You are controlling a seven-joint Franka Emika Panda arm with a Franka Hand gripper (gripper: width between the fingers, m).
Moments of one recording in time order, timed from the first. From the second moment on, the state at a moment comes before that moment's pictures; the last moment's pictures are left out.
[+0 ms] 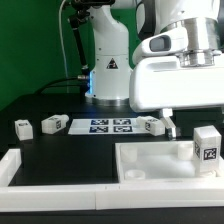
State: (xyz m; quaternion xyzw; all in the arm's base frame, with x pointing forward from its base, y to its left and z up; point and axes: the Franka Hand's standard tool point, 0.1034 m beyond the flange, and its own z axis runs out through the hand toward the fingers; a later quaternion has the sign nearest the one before) arm 0.631 0.101 0.090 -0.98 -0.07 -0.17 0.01
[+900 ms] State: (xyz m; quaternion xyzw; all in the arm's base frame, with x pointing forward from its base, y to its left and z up) arm 0.635 0.108 0.094 -1.00 -0.04 0.00 0.02
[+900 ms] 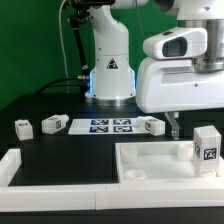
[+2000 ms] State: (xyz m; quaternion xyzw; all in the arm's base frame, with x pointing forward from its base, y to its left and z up) arm 0.639 0.114 0.080 -0.99 0.12 0.01 0.02
